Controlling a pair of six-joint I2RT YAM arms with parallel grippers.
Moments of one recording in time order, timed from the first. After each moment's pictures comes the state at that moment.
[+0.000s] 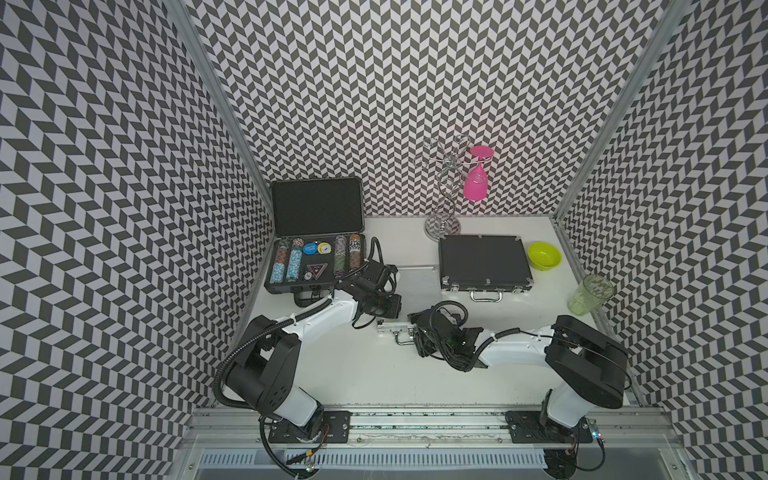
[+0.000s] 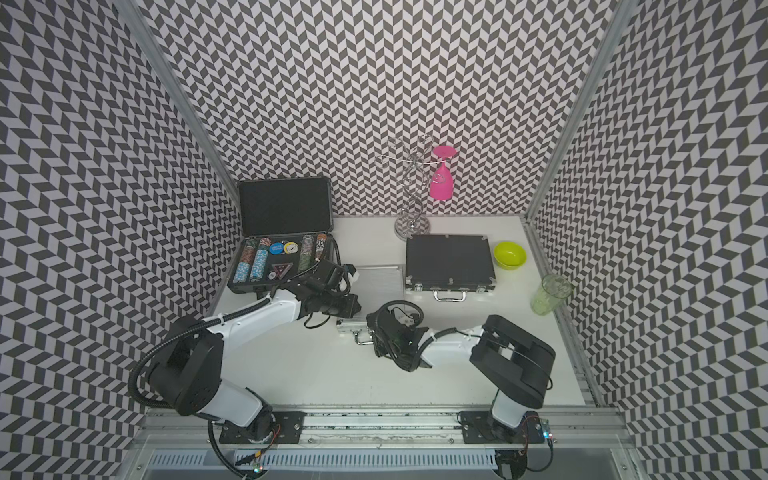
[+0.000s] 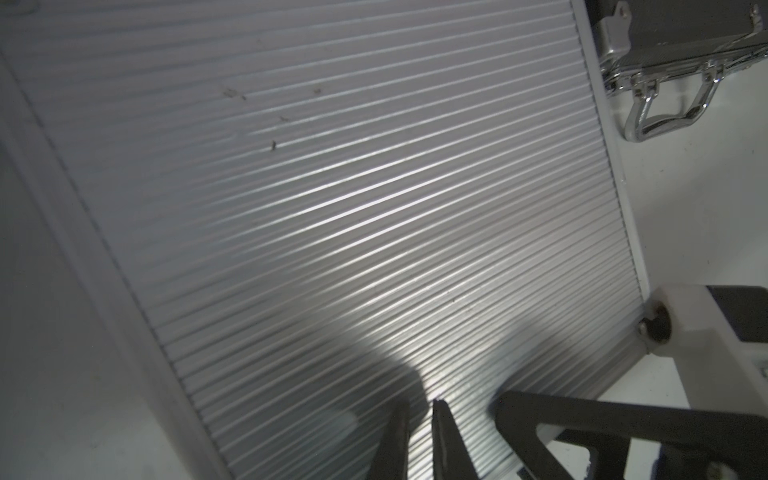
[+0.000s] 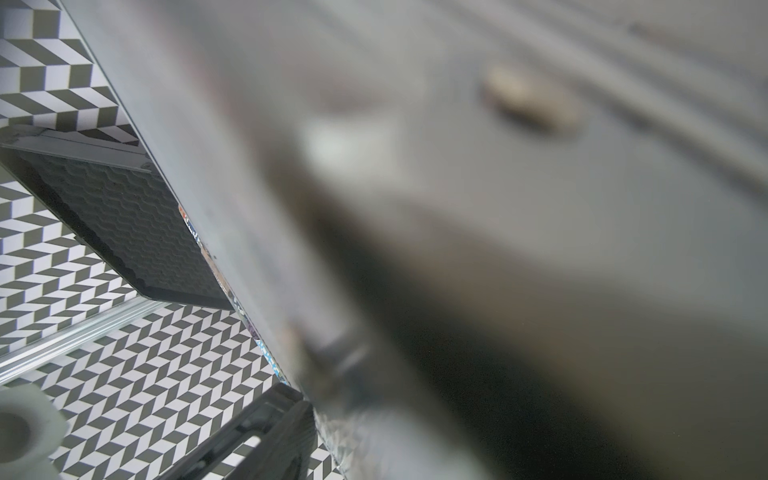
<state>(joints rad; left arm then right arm) -0.56 1.54 0.95 -0.46 0.22 -0.32 1.03 1.67 0.75 0.18 0.20 2.06</state>
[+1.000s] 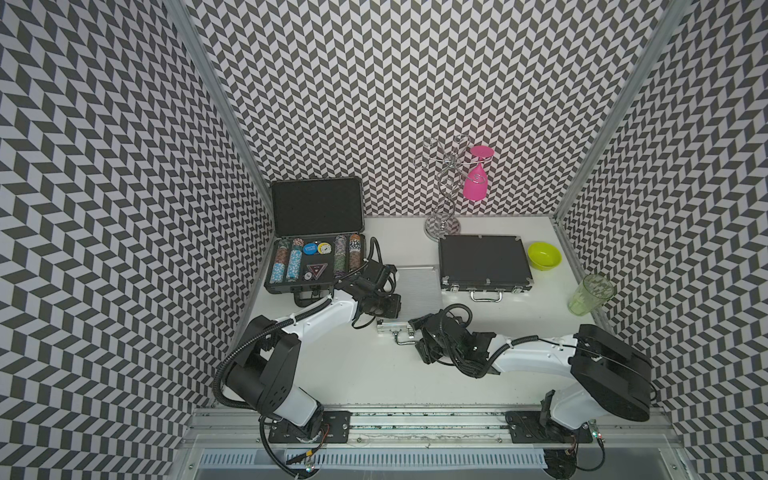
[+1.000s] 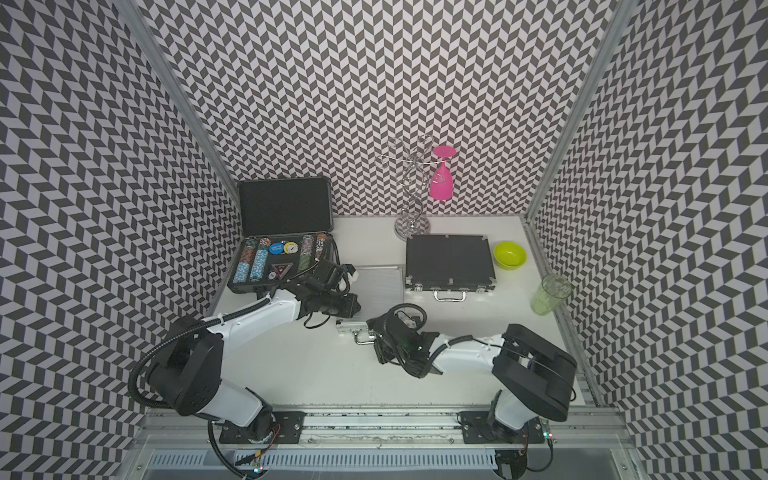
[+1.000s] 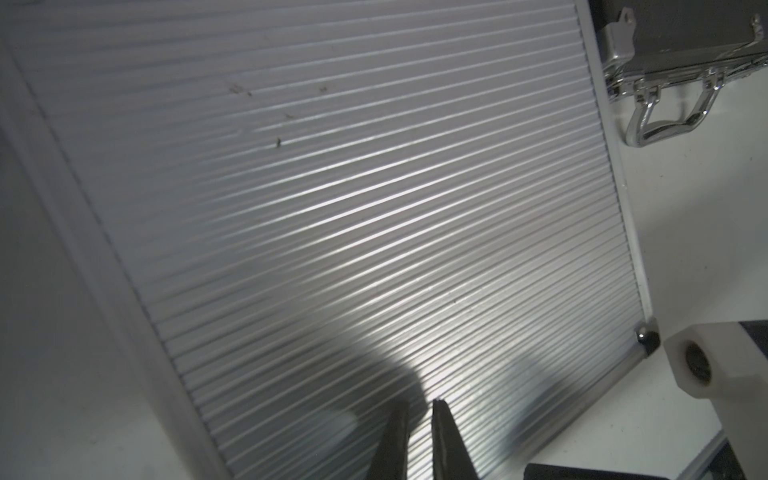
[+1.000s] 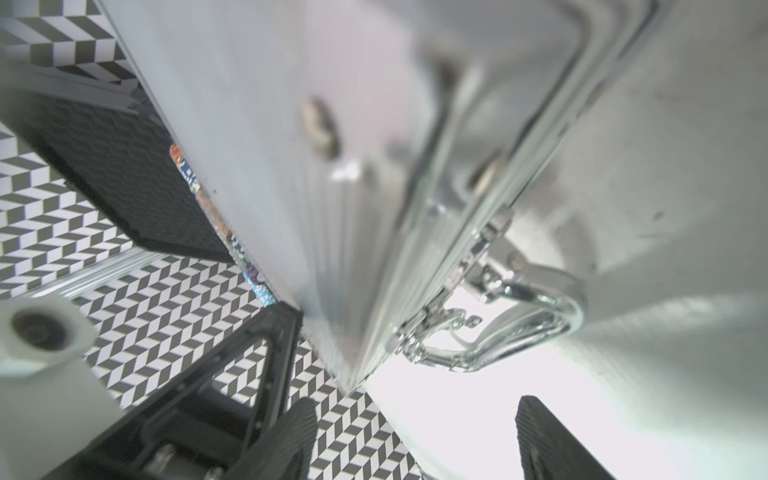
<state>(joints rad) -0.56 1.54 0.95 -0.46 0.22 -0.33 1.04 1.54 0.68 0.17 0.14 2.04</state>
